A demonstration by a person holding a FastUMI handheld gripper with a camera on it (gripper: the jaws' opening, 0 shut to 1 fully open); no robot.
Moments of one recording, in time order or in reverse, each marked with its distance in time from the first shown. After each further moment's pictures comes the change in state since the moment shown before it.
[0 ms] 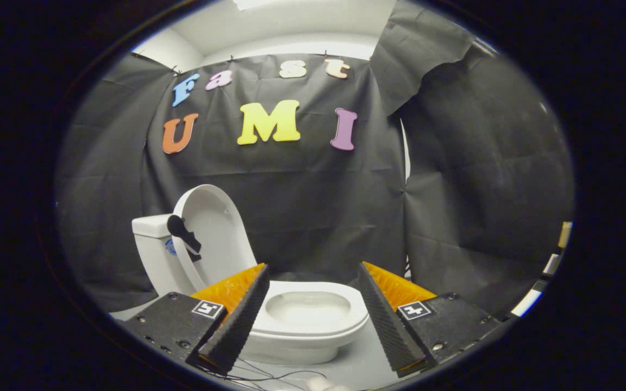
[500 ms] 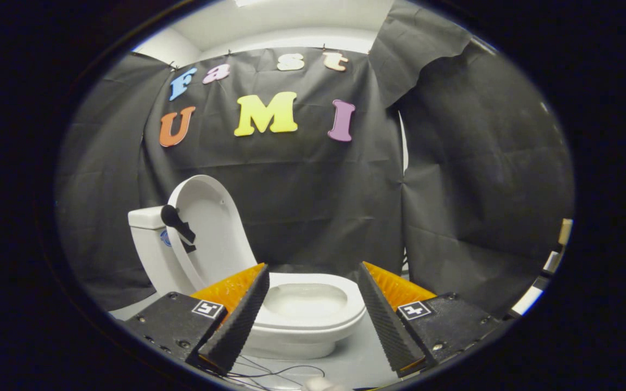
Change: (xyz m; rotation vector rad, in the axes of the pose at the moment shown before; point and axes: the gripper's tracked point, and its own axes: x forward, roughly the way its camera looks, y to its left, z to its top) arm -0.002 -0.015 -0.009 0.015 0.047 -0.009
